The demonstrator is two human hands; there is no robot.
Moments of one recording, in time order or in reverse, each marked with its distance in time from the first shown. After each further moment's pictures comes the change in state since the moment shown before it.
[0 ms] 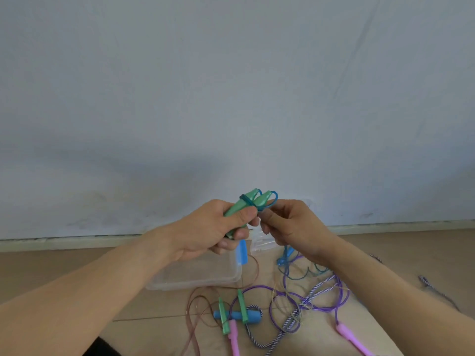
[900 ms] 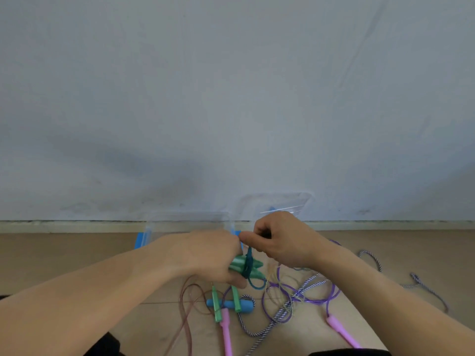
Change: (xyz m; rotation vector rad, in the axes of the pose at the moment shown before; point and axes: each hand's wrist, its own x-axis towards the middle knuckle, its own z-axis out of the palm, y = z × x) left_hand 0.013 -0.042 0.021 1.312 -0.128 -0.056; right_hand -0.007 0.010 0.010 -0.726 -0.180 -0.060
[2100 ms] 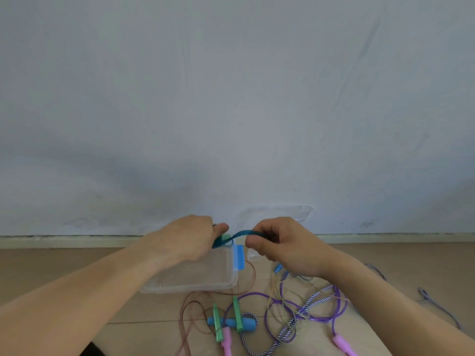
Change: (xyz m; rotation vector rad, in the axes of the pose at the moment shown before) left_hand 0.000 -0.033 -0.025 -0.051 0.251 -0.367; right_hand 0.003 0.002 -0.011 0.347 -0.018 0.013
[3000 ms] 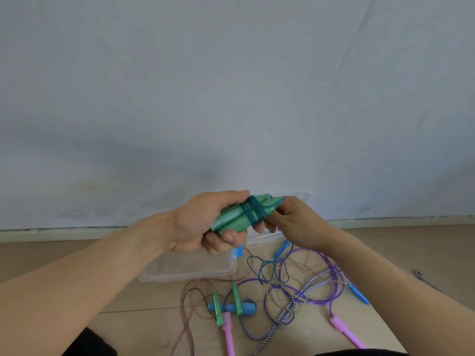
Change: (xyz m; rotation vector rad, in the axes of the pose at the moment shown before) left_hand -0.018 0.023 -0.026 -1.341 -0.664 0.199; right_hand 0.009 0.019 -0.015 -0.030 0.131 0.030
